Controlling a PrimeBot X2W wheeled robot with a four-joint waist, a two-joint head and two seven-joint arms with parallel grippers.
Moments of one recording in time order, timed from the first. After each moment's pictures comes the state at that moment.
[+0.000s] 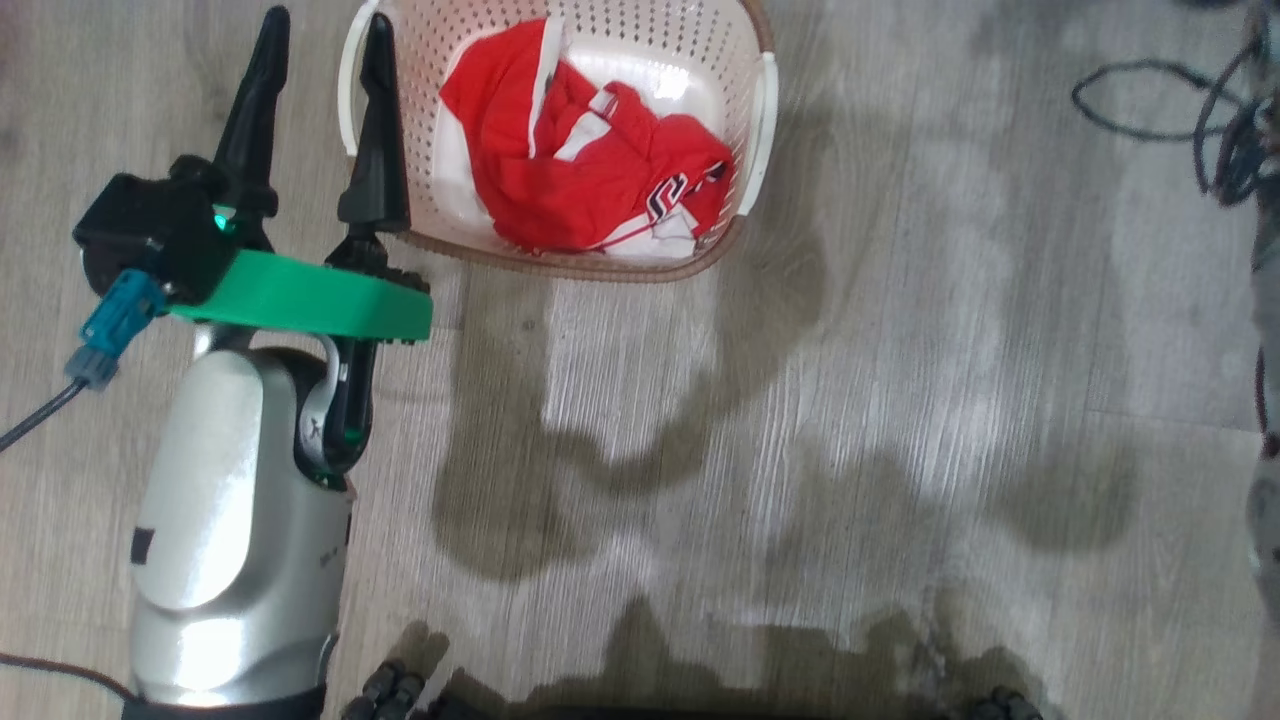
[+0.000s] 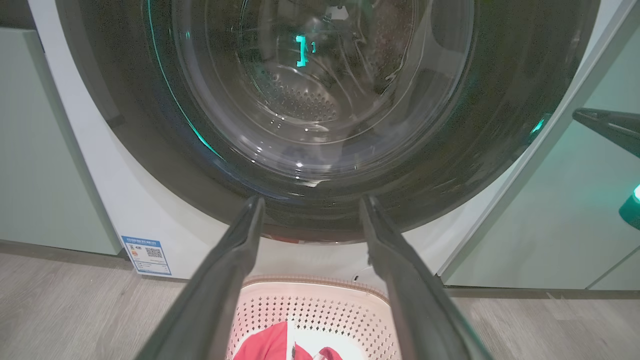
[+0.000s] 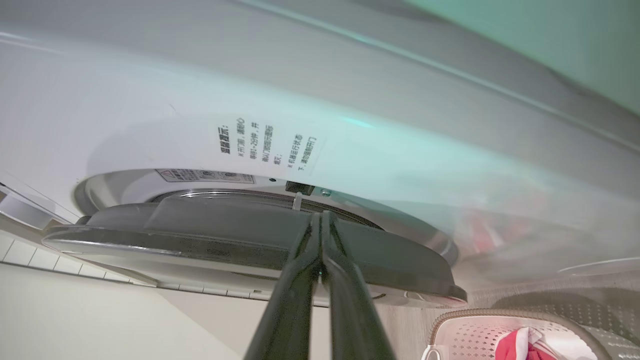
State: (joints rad) left arm -0.53 0.03 -0.11 0.13 -0.28 -0.05 -0.25; right arm -1.13 -0.23 0.07 0.66 1.51 0.13 0.31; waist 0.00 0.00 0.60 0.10
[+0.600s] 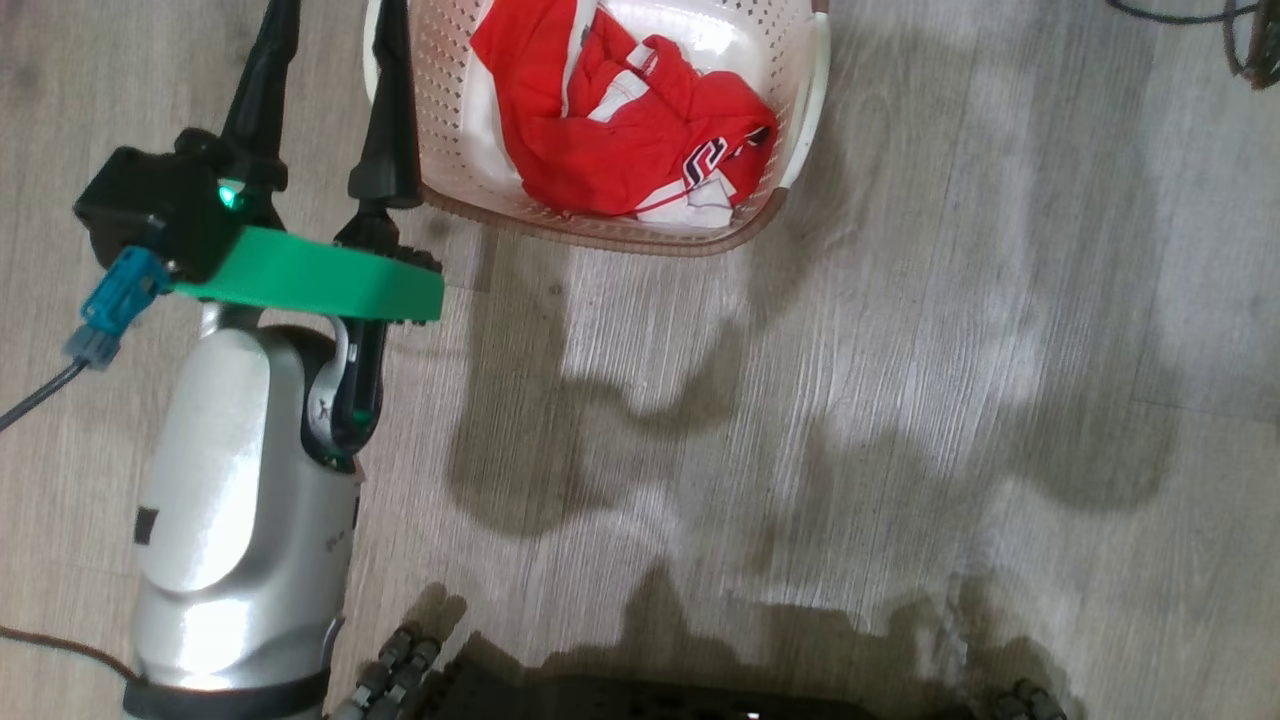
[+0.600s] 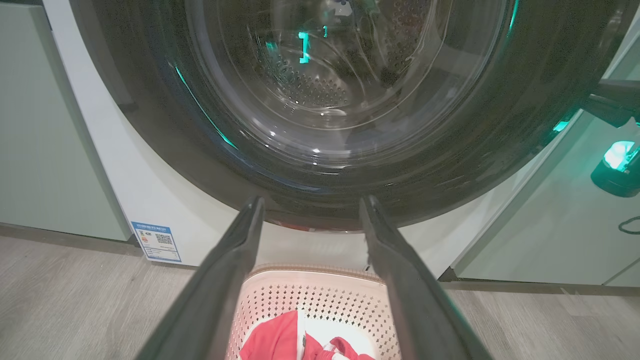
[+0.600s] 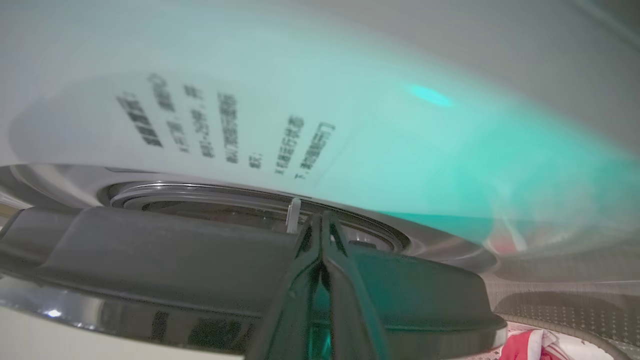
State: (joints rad) left arm -0.57 0.03 -0.13 0.12 -0.30 -0.04 -0.25; right arm -1.35 -0.22 0.13 0.80 1.46 0.13 0.37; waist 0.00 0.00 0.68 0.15
